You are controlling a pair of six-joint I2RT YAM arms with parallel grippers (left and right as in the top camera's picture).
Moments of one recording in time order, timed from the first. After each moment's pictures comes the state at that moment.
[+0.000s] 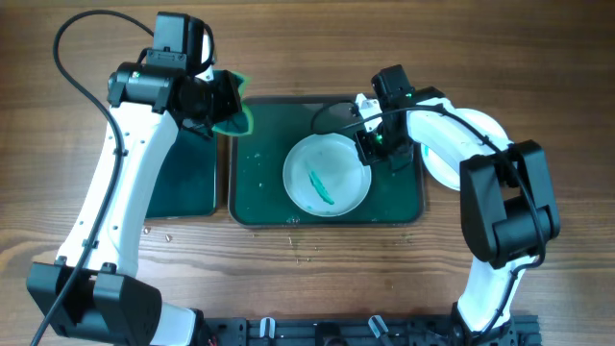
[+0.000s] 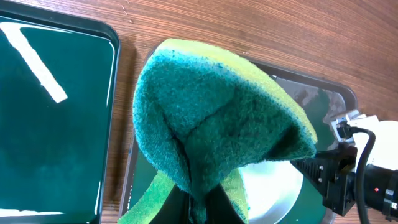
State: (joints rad) left arm -0.16 1.63 1.58 -1.06 0.14 -0.42; right arm 0.31 2.03 1.33 -0.75 -0.30 0.01
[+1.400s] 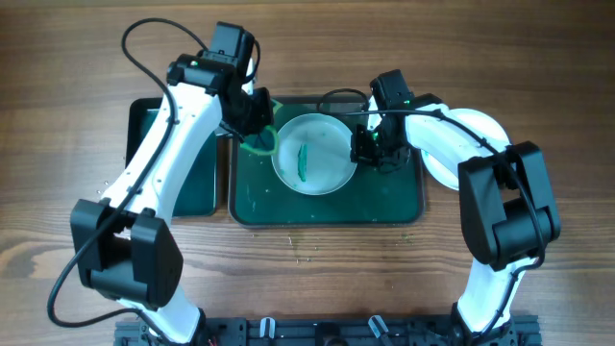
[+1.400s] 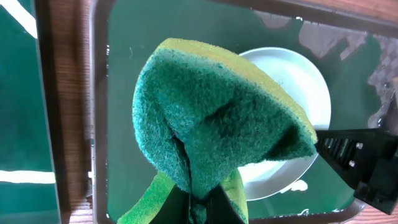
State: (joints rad) left arm -0.28 1.82 1.58 -1.07 0.14 -0.42; right arm 0.32 2.02 1.27 -0.65 -0.37 0.44
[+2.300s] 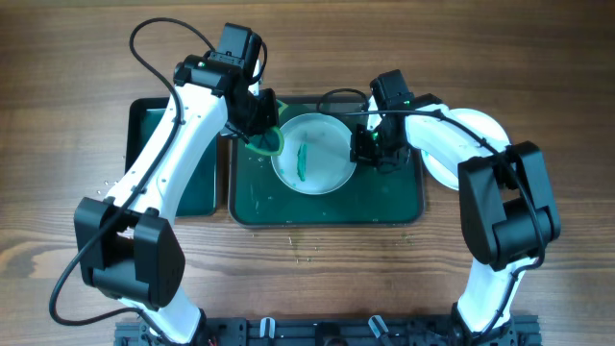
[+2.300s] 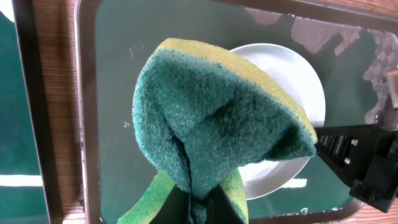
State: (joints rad) left arm -0.30 1.82 1.58 -1.06 0.14 -0.42; right arm 0.32 2.02 1.27 -0.65 -0.38 0.44
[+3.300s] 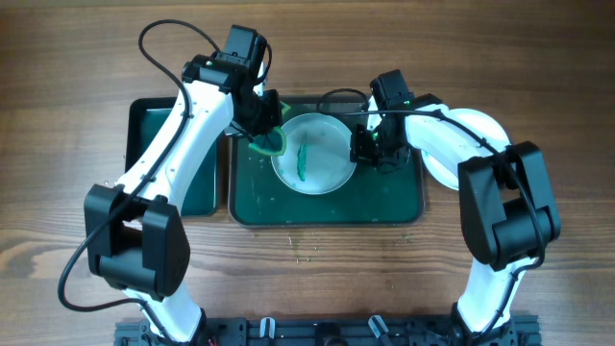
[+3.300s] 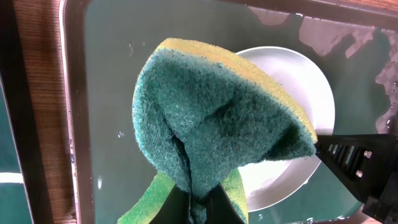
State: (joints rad) left arm -0.31 1.87 1.58 -1.03 0.14 -0.42; right arm 0.32 2.02 1.27 -0.65 -0.38 0.44
